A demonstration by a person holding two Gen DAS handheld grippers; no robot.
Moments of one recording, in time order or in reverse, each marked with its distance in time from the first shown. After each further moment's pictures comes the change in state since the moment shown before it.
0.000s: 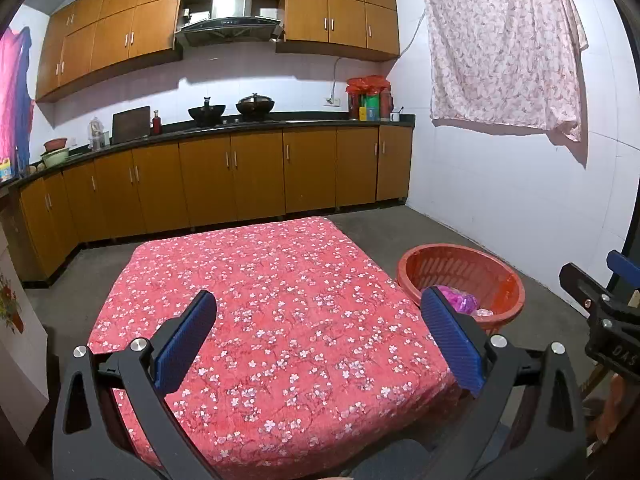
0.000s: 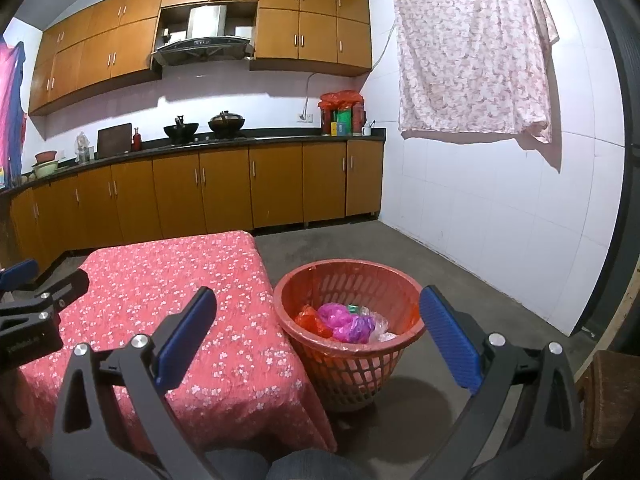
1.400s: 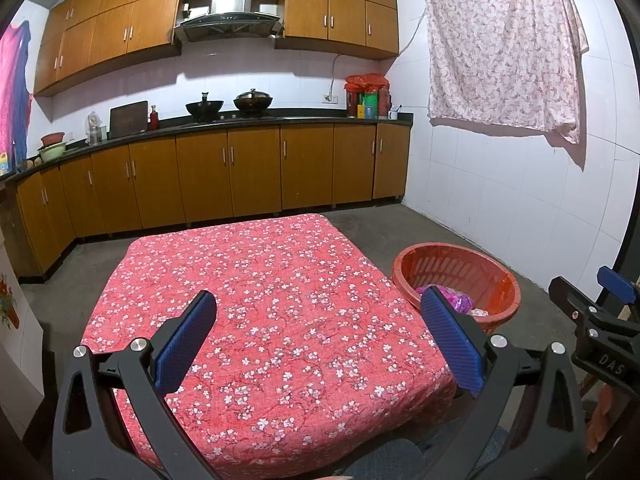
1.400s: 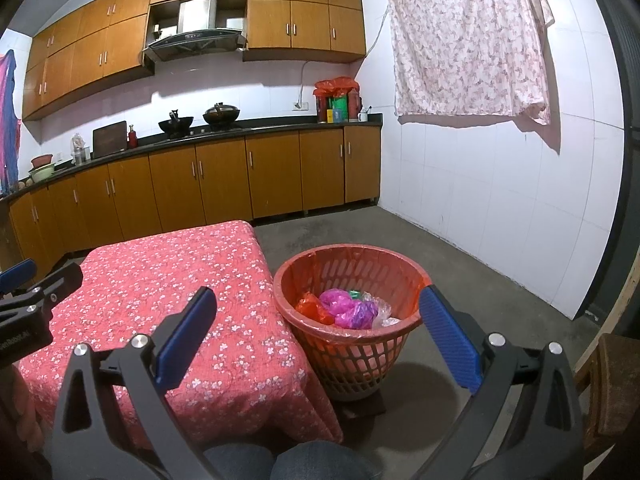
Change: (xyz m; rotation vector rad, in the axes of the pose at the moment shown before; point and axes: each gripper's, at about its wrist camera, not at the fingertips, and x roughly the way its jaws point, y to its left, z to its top) left arm 0.001 -0.002 0.001 -0.010 0.009 -0.013; right arm 0.009 -0.005 -0.008 0.037 0.042 0.001
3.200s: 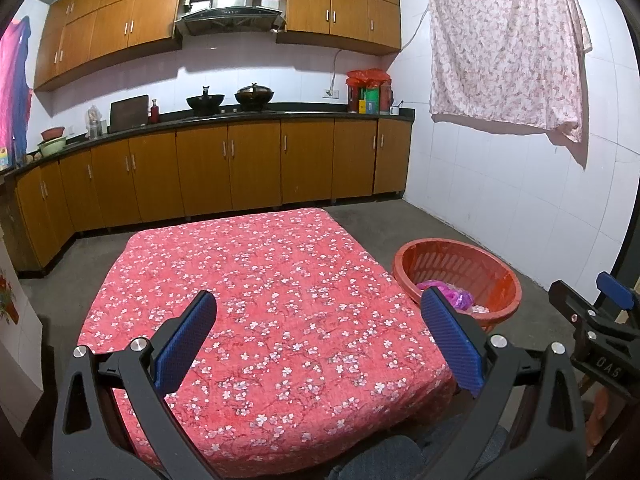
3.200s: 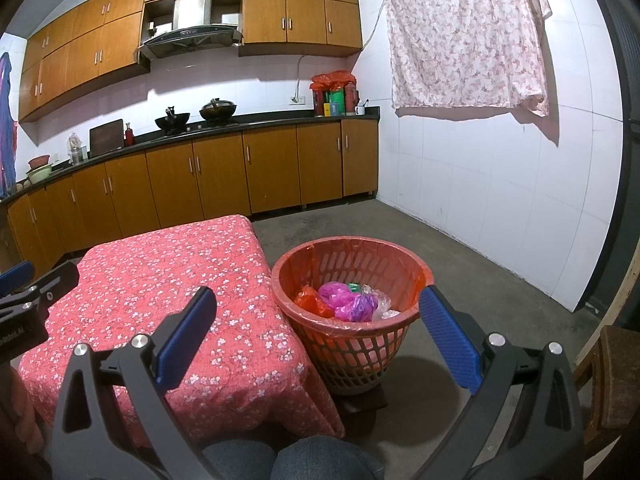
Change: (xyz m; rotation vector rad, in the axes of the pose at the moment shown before) left arm 0.000 -0.007 -0.006 -0.010 0.017 0.006; right arm 0.005 -0.001 -0.009 0.009 0.013 -0.002
